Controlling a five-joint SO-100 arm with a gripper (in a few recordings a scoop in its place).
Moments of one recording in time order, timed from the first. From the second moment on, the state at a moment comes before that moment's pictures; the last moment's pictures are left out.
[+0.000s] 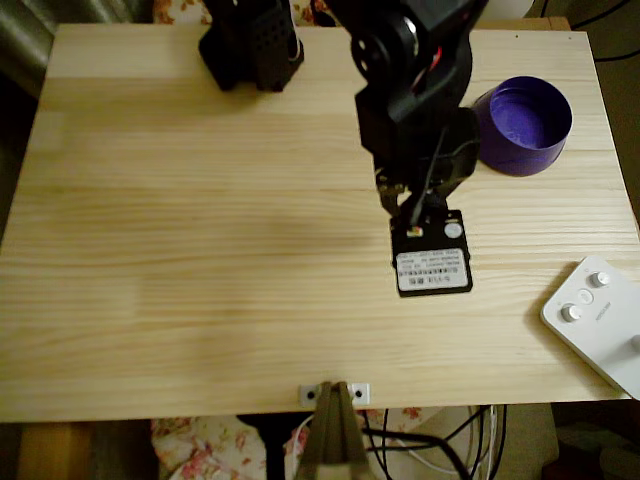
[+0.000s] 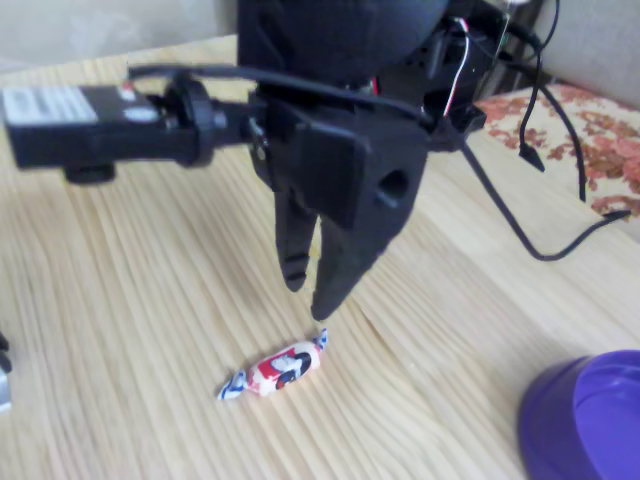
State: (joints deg) arm -37.5 91.2 98.7 59.9 44.4
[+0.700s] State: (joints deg) arm -39.4 75.4 84.9 60.9 46.8
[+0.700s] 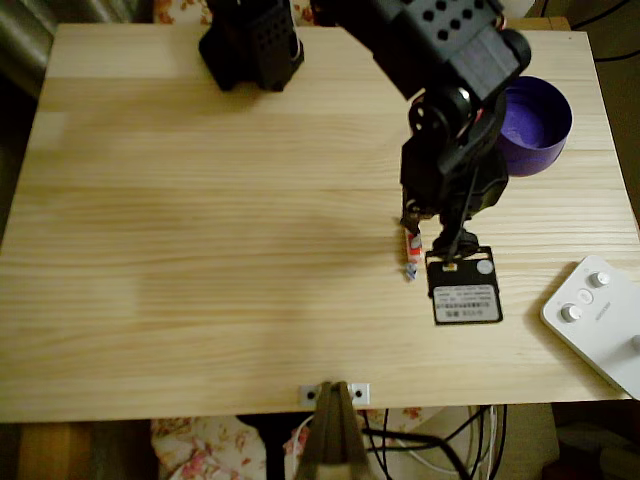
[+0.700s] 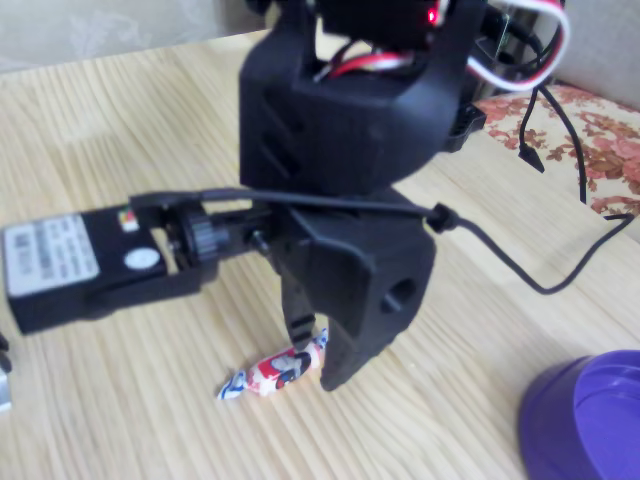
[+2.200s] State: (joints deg) arm -46.6 104.8 103.9 65.7 39.5
